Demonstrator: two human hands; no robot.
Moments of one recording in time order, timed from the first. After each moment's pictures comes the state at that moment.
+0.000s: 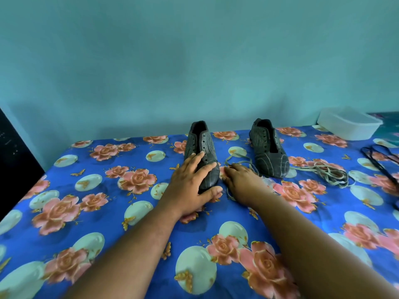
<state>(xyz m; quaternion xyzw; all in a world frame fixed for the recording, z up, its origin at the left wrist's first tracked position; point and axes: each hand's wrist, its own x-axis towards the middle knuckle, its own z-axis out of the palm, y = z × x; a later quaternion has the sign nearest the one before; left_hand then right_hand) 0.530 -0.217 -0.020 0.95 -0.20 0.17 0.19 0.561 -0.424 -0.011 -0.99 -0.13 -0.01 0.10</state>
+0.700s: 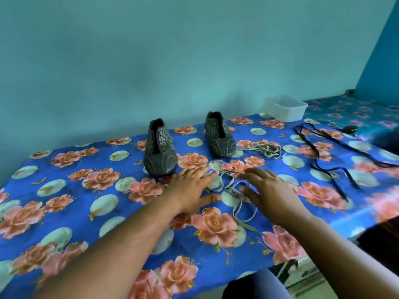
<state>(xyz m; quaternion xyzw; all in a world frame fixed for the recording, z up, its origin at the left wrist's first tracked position) 0.478 -0.318 0.002 0.95 -0.32 -0.01 -0.01 0.387 -0.559 0.020 -0.98 -0.10 -0.13 0.14</state>
